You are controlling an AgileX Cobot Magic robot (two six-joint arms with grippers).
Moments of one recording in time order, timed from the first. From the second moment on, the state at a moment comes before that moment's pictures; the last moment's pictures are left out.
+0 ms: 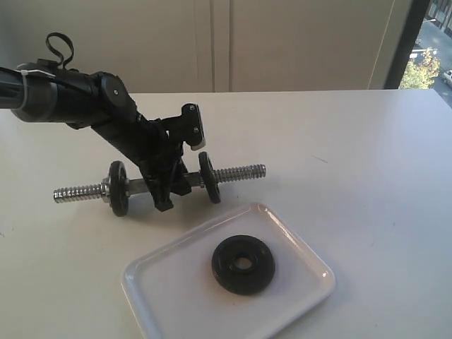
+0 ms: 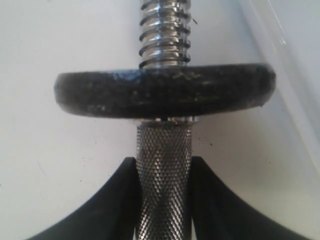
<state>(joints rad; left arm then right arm) -0.48 2.02 -1.42 -0.50 0.62 1.37 0.05 0.01 0.00 0.00 0.34 0.04</state>
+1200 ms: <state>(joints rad) -0.47 1.94 -1.41 -0.47 0.68 1.34 0.05 0.01 0.00 0.21 -0.09 0.32</state>
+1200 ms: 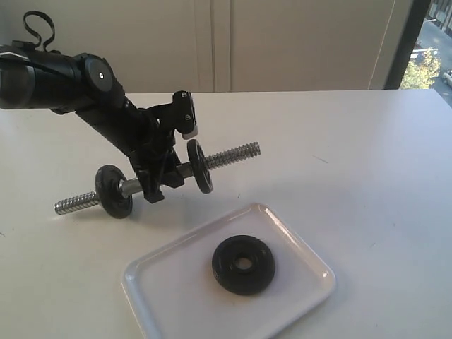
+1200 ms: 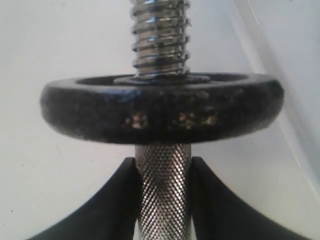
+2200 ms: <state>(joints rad) -0.46 1.94 -1.41 -0.47 0.69 1.34 0.41 1.43 -0.86 0.90 0.58 -1.06</state>
